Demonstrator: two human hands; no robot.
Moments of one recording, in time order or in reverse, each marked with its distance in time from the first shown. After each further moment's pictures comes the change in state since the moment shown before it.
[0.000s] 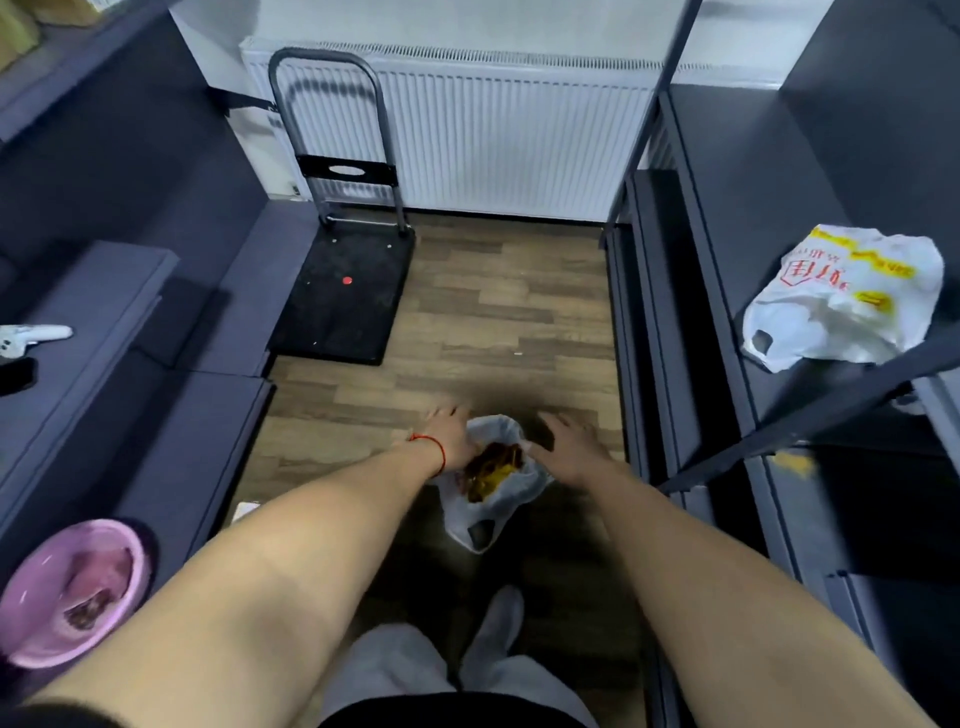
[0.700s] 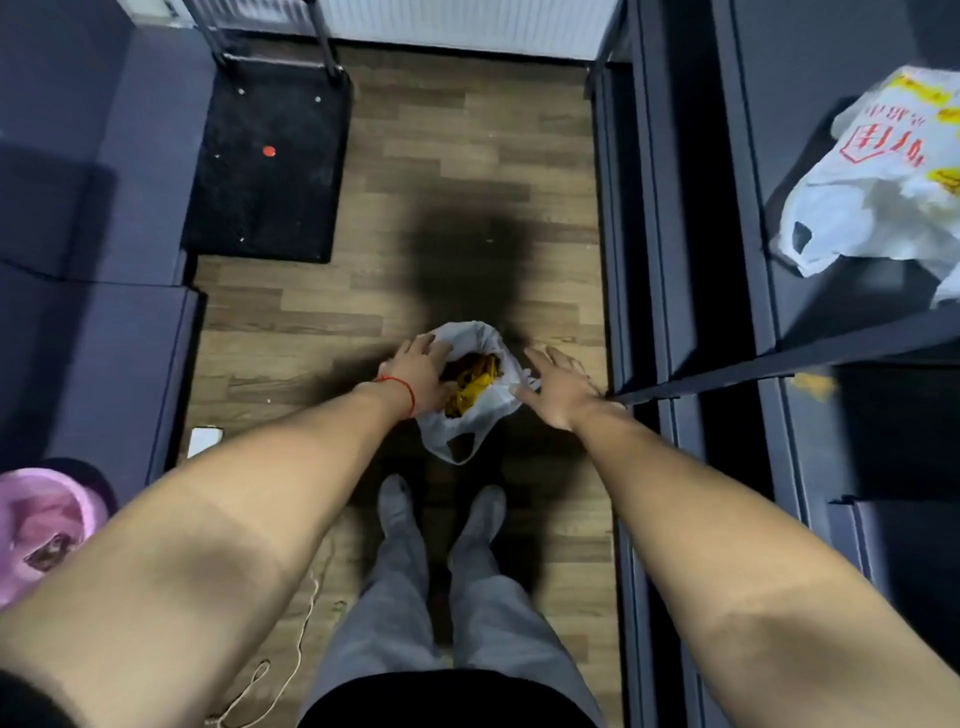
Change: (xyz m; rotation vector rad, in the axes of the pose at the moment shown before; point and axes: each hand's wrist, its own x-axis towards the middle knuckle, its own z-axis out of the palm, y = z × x) left_hand 0.101 -0.044 0.040 0.109 -0.136 -0.012; right_hand 0.088 0.028 0.035 -0.051 -0.102 0.151
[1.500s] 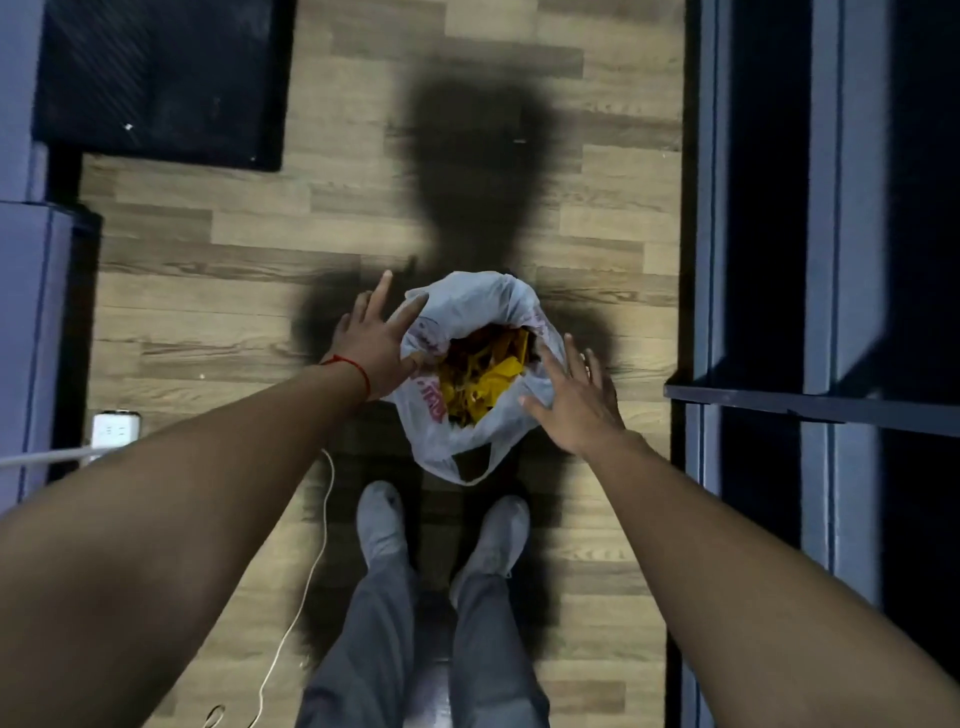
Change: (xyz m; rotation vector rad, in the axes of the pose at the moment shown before) left_hand 0.271 -0.143 0.157 0.140 0.104 0.018; right_hand 0.271 0.066 0.177 -0.062 0.005 0.007
